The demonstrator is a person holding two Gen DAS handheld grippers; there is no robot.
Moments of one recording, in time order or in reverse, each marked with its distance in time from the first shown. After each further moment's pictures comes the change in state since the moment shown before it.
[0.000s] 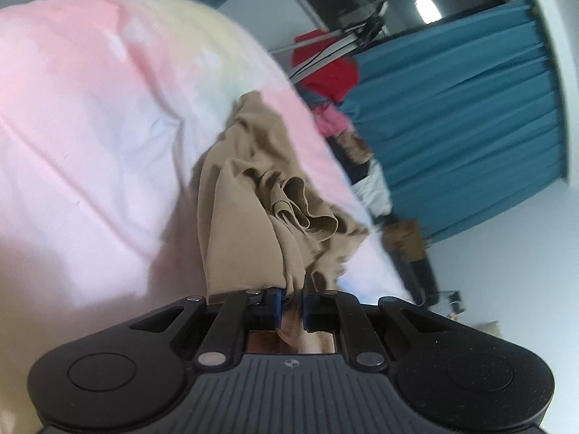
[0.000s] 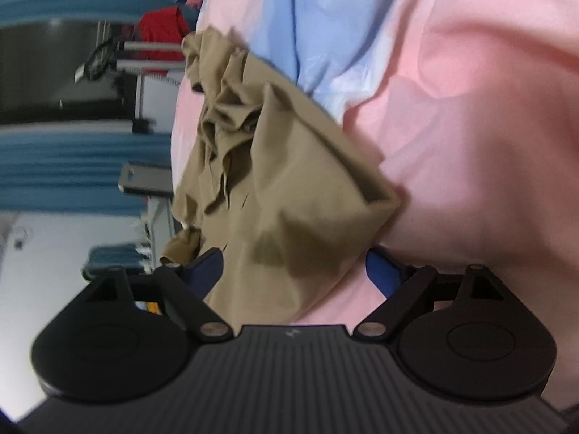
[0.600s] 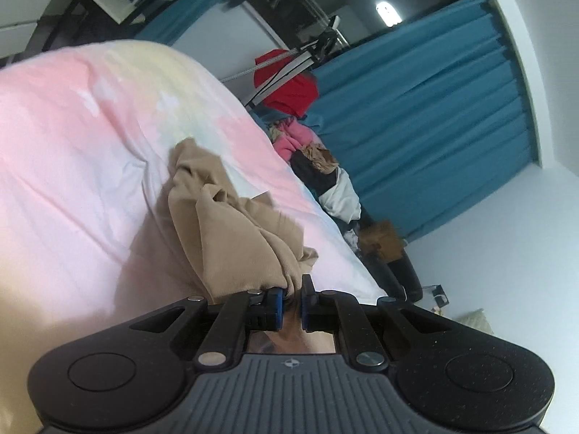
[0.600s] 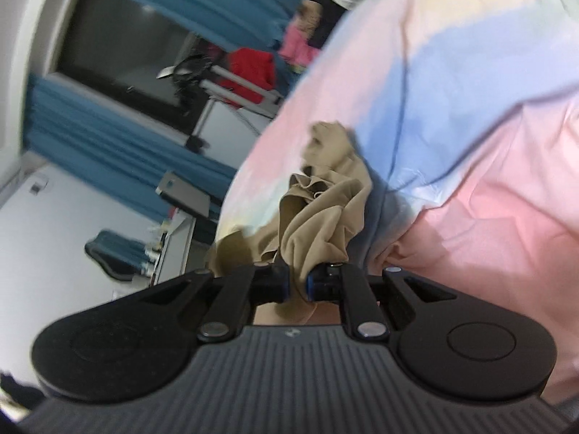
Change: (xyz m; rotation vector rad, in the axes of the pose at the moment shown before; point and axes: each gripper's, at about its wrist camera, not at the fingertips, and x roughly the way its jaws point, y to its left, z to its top) left arm -0.085 -0.050 -0.018 0.121 -0.046 -0.033; right arm -0.091 0.068 -0.033 -0.375 -0.225 0.078
